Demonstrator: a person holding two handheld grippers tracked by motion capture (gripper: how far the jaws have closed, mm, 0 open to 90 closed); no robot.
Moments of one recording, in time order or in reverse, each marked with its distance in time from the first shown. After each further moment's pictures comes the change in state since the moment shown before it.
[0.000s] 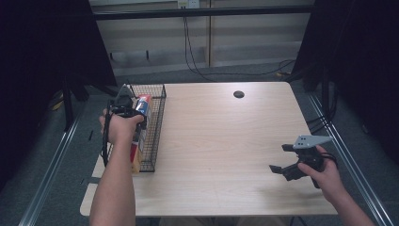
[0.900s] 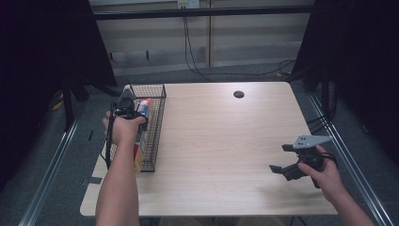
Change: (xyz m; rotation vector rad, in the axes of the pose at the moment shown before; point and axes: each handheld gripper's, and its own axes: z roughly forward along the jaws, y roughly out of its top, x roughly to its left) left arm 0.002 0.005 0.021 0.010 0.014 -0.018; right arm -0.001 -0.001 0.001 0.005 0.003 -0.001
